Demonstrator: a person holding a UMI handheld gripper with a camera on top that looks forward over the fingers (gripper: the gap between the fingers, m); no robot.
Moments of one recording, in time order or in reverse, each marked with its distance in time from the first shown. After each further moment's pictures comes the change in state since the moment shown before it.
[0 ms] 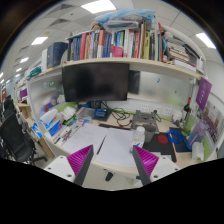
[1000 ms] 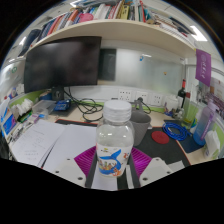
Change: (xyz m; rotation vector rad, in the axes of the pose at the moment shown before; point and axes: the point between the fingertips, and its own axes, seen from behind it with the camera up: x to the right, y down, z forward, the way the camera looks) arm 0.142 0.081 0.253 0.056 0.220 0.049
